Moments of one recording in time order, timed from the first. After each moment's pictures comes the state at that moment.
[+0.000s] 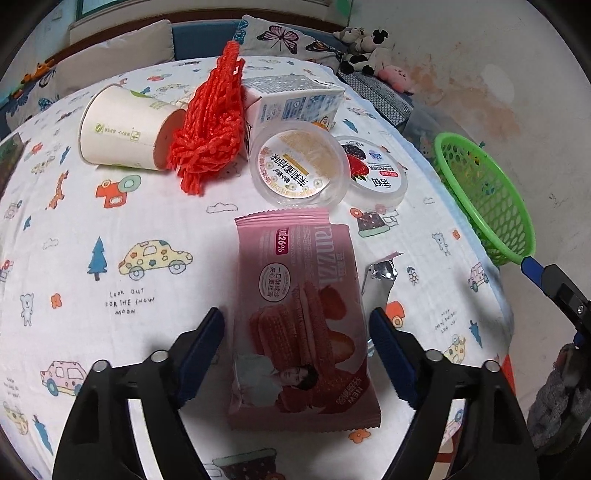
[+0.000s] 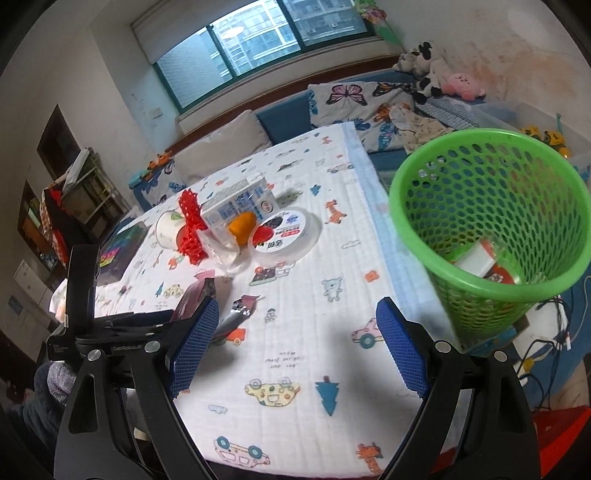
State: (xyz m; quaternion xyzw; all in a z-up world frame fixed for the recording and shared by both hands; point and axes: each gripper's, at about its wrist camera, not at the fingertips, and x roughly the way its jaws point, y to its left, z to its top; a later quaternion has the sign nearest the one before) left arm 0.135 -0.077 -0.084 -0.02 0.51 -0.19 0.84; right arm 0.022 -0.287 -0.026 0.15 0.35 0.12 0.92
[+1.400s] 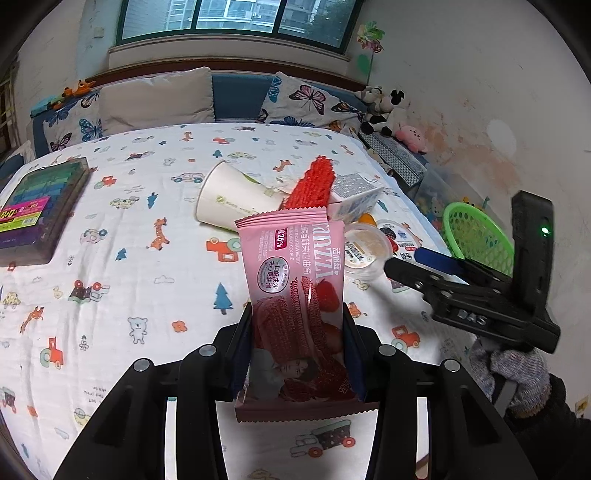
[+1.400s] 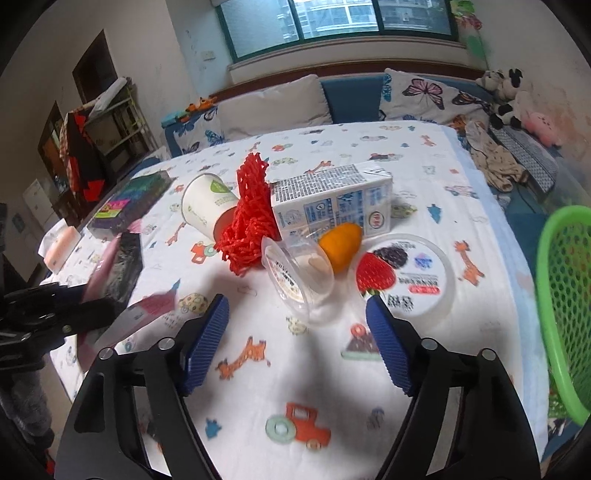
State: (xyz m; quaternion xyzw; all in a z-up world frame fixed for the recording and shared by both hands) left arm 0.113 0.015 -0.017 -0.06 0.42 -0.15 0.89; right arm 0.135 -0.164 -0.043 0.03 0.38 0.20 0.90
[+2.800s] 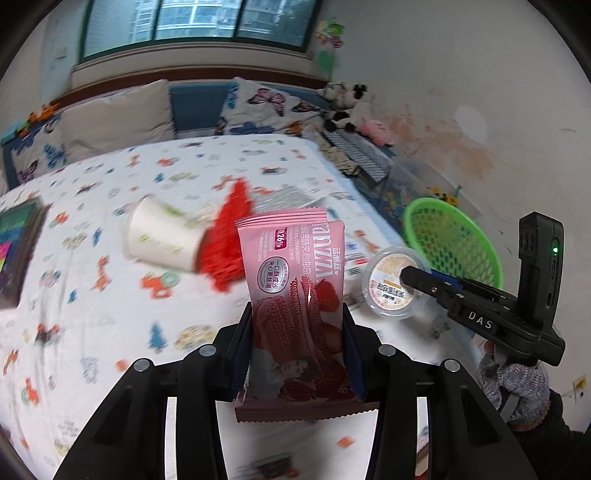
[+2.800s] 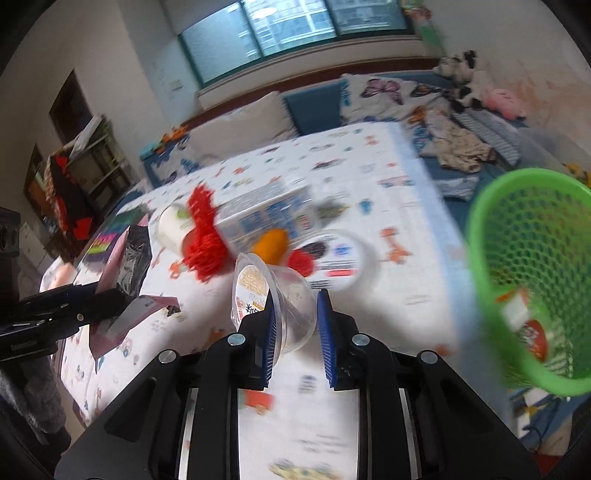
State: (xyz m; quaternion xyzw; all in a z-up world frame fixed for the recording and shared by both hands) left arm 0.130 -0.054 0.004 -0.03 0.41 -0.21 0.89; right arm 0.095 -0.253 -0.023 0.10 0.36 0.13 0.92
